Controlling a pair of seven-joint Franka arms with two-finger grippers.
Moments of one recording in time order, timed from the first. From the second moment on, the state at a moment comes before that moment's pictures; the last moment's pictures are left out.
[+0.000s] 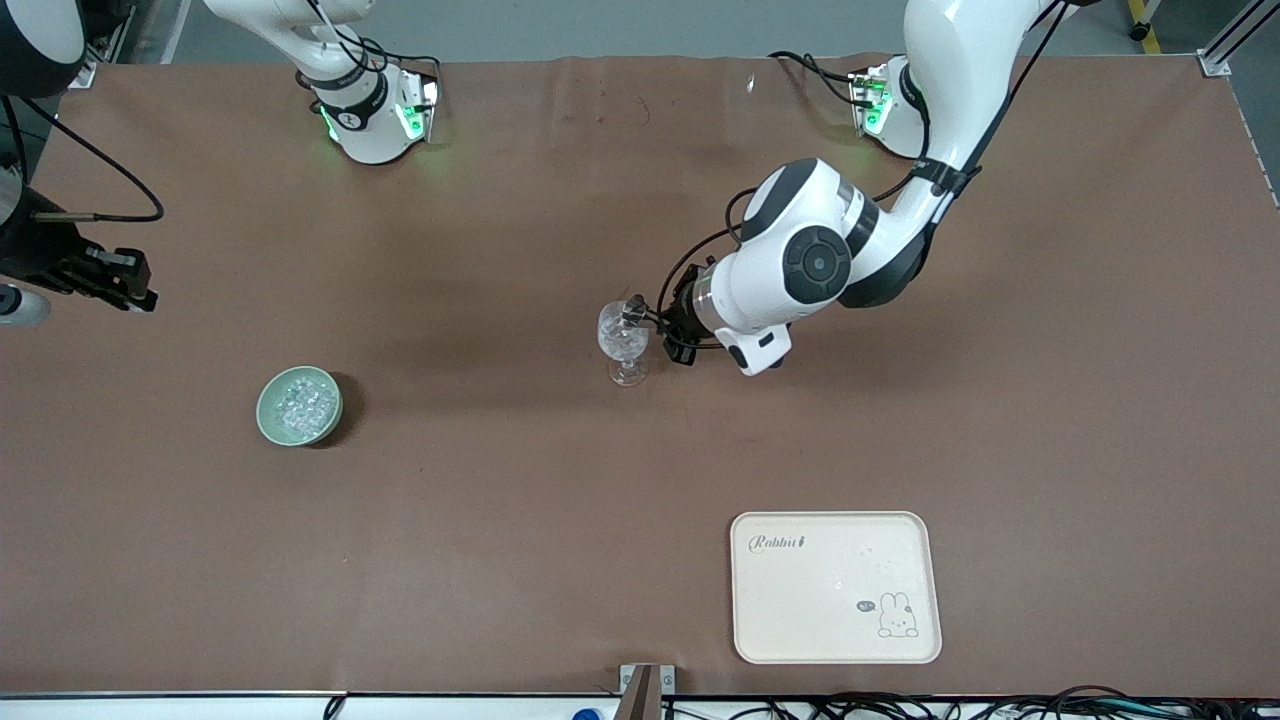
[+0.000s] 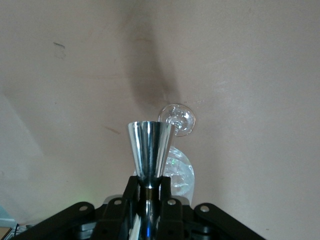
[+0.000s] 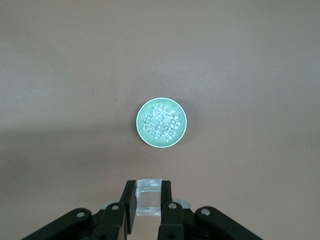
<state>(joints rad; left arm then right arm) -0.37 0.51 -0.36 -1.58 -0.30 2.11 -1.93 -0.01 -0.01 -0.02 -1.67 -0.02 1.67 0.02</state>
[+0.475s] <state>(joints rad) -0.41 0.51 -0.36 -1.58 -0.19 2.11 -2.03 -0.01 -0.01 -0.02 -1.67 -0.02 1.67 0.01</state>
